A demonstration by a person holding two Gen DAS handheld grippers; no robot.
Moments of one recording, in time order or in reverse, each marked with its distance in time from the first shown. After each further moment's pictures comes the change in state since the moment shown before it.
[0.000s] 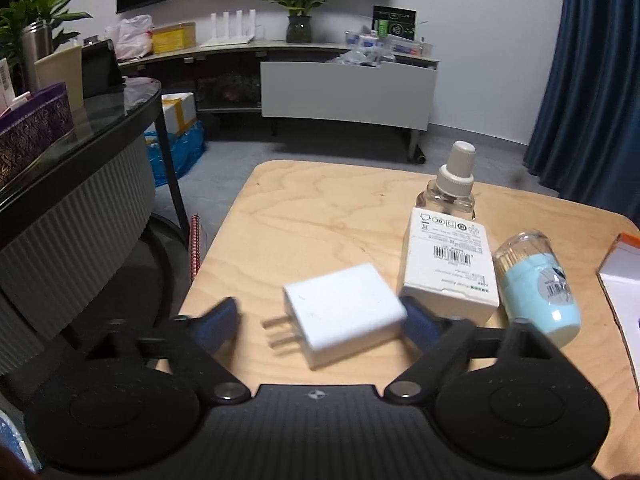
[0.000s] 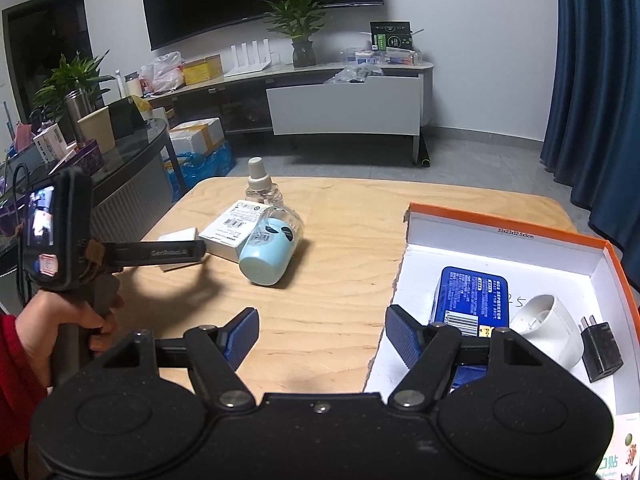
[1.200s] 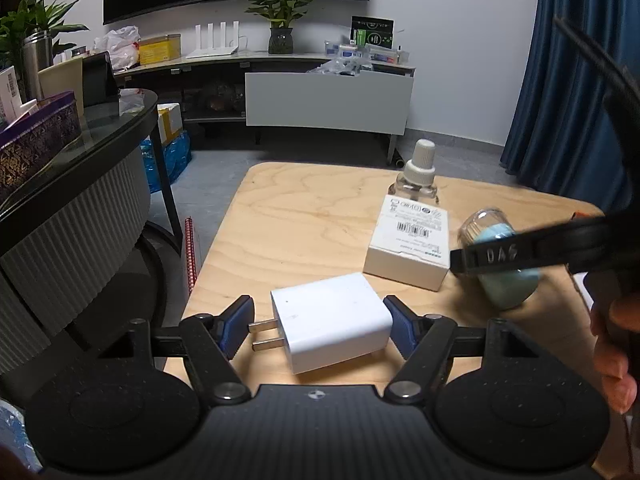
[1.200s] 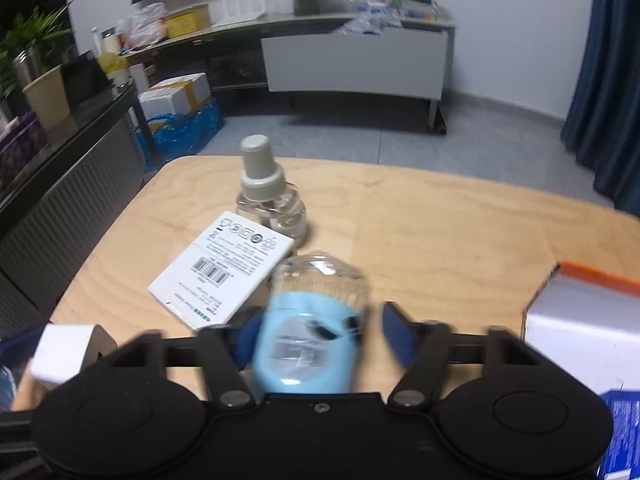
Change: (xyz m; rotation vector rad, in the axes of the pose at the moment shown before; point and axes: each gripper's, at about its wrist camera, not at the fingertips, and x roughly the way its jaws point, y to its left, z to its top) left arm -0.035 0.000 -0.015 0.018 -0.035 -0.048; right arm 0.155 0.049 0.056 -0.064 0.130 -0.055
